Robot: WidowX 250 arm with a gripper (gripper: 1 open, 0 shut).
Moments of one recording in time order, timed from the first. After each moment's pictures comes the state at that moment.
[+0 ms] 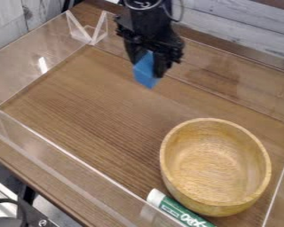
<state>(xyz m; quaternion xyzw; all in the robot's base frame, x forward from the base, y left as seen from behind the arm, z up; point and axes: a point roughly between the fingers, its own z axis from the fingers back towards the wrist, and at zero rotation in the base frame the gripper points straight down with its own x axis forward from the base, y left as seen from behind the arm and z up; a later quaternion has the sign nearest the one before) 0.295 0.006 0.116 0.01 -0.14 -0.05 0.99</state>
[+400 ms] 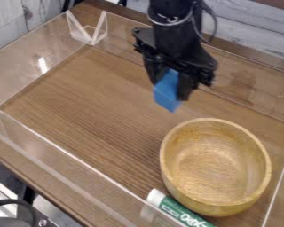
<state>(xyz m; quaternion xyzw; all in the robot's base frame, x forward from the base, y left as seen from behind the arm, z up) 0.257 -0.047 0.127 -0.01 -0.14 -0.06 0.99</state>
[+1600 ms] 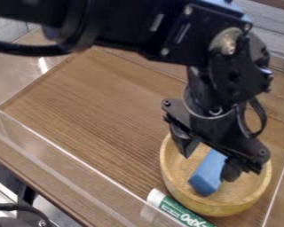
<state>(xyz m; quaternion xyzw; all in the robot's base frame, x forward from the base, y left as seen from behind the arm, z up) 0.200 -0.113 0.105 -0.04 -0.15 -0.06 0.99</state>
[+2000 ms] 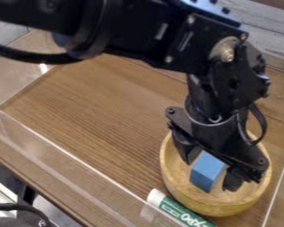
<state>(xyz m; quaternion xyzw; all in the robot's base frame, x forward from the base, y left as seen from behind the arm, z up) 0.203 -0.111 0.094 -0.05 -0.13 -0.07 0.99</state>
